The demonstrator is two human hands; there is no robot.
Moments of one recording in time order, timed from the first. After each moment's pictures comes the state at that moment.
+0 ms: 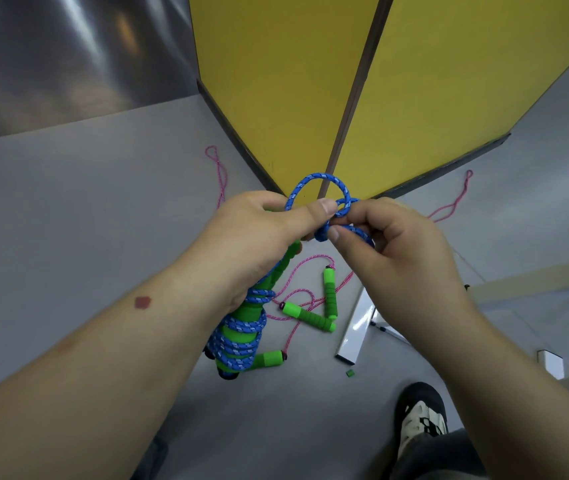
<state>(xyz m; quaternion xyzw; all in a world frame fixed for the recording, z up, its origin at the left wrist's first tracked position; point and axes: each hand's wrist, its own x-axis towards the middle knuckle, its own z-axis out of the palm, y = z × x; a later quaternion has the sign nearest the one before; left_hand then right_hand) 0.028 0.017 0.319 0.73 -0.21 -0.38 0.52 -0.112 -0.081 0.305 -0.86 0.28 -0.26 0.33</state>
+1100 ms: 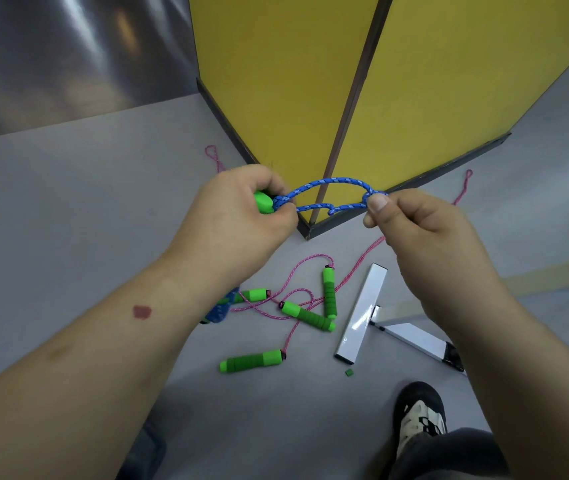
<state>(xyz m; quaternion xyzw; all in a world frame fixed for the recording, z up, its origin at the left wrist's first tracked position) 0.045 0.022 0.315 0.81 -0.36 -0.16 0.44 -0.122 -0.101 0.316 -0.76 0.41 -0.24 0.44</state>
